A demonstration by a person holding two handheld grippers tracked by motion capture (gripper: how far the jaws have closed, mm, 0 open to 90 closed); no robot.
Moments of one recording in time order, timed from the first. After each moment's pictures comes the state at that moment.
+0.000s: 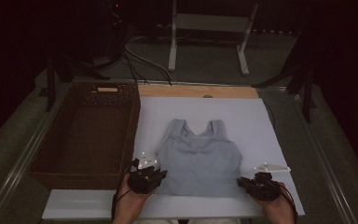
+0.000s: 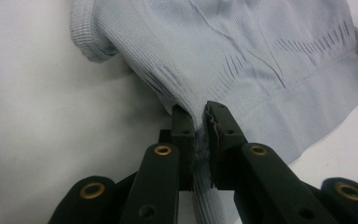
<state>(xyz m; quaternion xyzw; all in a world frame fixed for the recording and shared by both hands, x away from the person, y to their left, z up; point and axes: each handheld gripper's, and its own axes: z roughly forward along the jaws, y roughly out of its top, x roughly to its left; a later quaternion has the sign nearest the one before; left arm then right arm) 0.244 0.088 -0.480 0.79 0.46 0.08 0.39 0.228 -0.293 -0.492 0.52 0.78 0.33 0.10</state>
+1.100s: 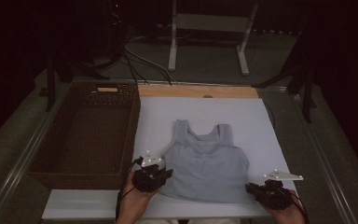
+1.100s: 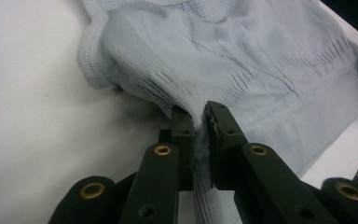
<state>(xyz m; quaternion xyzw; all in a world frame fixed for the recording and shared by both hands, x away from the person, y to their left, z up) 0.248 0.075 -0.476 0.79 0.45 0.06 0.41 0.205 -0.314 -0.485 0.52 0.78 0.33 0.11</state>
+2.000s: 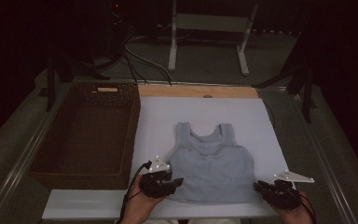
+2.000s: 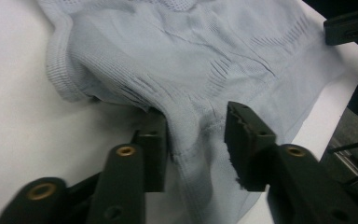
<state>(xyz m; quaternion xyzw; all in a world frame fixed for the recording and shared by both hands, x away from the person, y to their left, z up) 0.237 0.061 -0.480 0.81 0.40 0.03 0.43 0.202 -0.336 -0.484 0.55 0.75 0.33 0.14</state>
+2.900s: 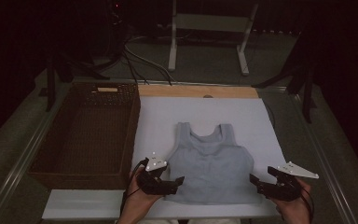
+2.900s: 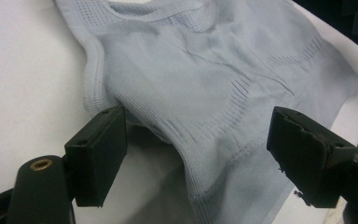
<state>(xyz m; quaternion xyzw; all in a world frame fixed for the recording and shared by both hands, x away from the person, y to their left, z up) 0.244 0.067 -0.478 0.80 0.40 0.07 0.44 0.218 -0.336 -0.474 0.53 0.73 0.39 0.19</state>
